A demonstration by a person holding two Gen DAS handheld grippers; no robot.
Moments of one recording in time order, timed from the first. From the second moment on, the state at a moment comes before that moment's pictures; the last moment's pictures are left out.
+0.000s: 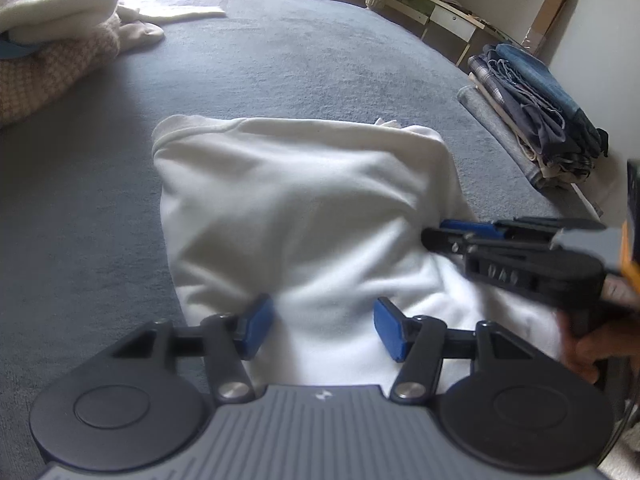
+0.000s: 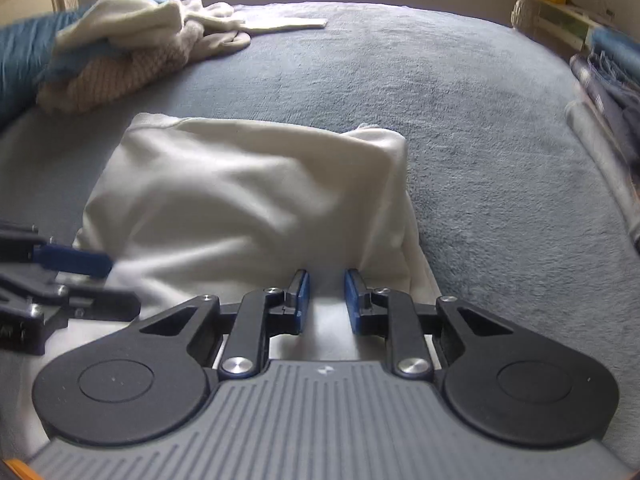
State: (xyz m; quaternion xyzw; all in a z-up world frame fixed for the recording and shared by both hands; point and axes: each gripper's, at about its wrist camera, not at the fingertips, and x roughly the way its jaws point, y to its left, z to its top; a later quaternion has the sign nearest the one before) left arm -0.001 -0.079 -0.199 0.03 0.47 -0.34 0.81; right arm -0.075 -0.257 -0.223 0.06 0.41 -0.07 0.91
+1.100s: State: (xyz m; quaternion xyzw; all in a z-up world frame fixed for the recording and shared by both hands) left arm 0.000 -0.087 -0.198 0.04 0.48 -0.34 0.81; right arm 0.010 -0.278 -0.217 0.10 0.40 -0.08 0.91
